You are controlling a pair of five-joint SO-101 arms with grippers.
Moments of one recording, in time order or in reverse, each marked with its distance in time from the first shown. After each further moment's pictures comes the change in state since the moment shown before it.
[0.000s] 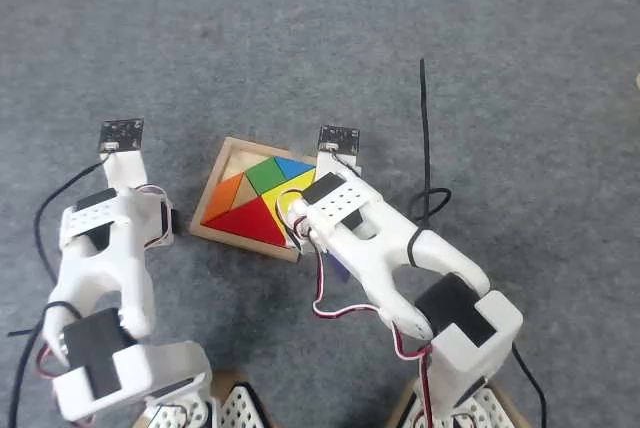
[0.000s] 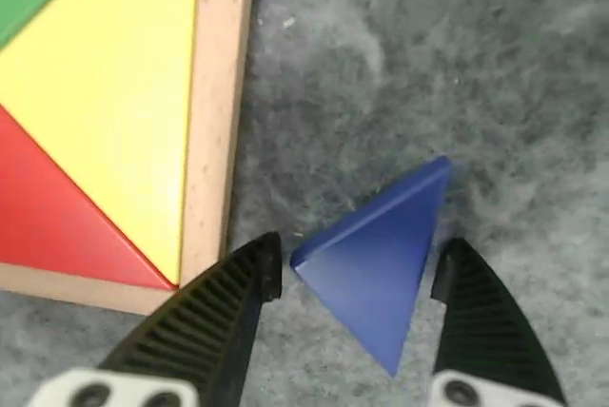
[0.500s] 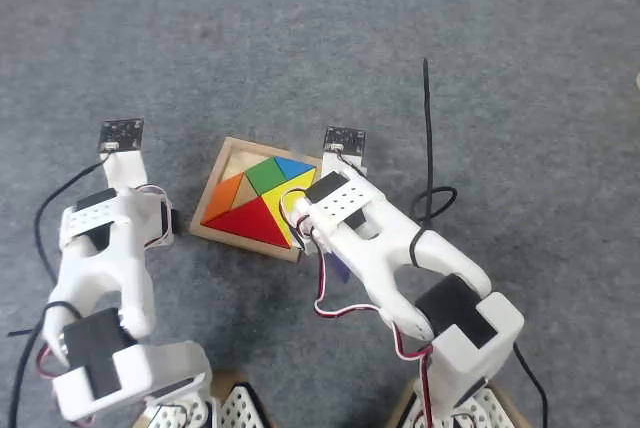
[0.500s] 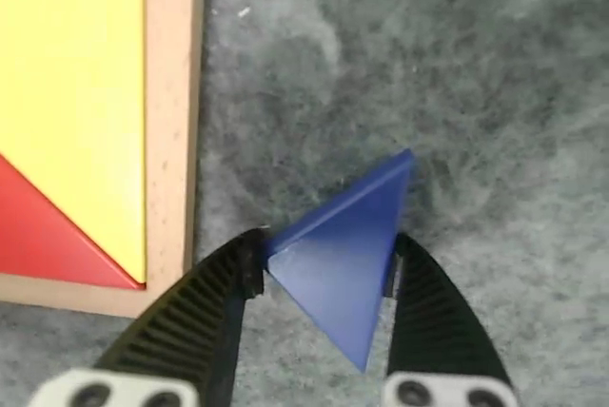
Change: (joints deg) left arm 0.0 0.0 0.0 0.0 0.0; right arm 0.3 0.0 -0.2 1.4 -0.3
